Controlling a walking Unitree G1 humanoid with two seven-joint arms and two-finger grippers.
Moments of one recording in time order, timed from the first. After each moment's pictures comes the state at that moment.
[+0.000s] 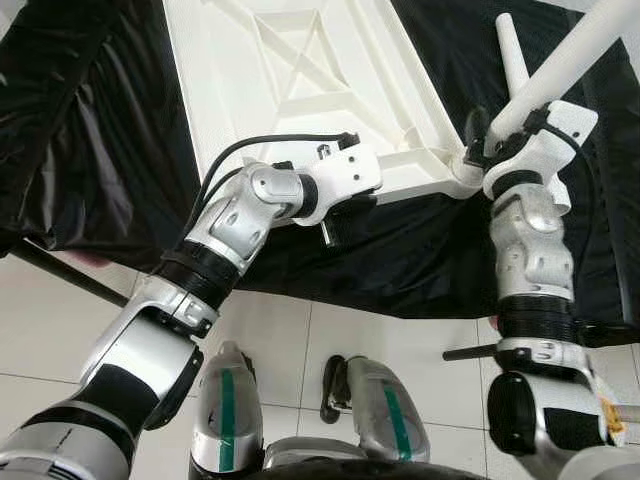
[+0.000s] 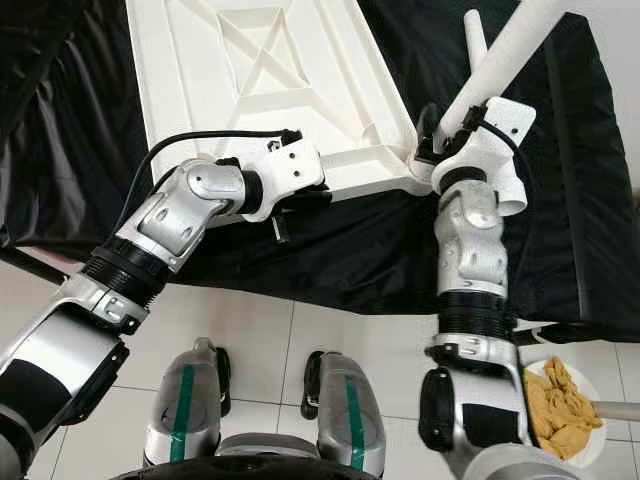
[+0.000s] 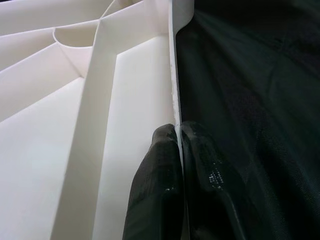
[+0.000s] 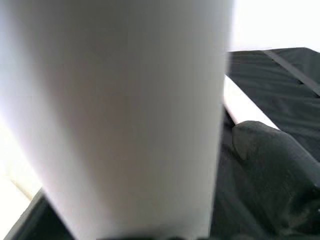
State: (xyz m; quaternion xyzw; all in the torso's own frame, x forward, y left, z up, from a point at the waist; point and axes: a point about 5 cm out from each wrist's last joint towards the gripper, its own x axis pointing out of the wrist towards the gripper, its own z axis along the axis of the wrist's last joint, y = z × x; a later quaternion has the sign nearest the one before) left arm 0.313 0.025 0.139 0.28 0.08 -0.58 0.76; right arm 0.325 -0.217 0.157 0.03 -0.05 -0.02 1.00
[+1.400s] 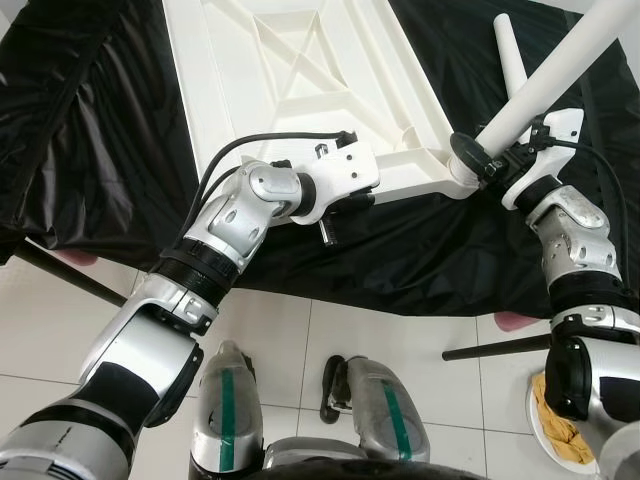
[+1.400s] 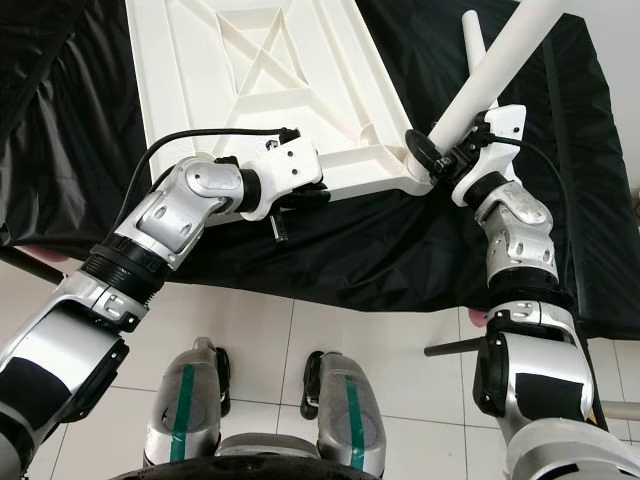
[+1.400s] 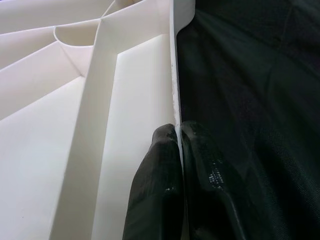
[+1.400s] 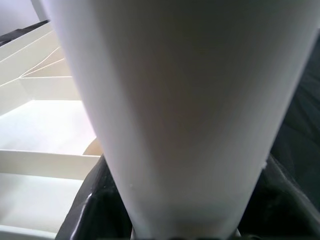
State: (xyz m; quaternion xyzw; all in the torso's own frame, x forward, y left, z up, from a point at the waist) left arm 0.315 0.026 0.139 0.27 0.09 -0.57 0.77; right arm 0.336 -0.245 0.136 -0.01 0.00 0.23 0.97
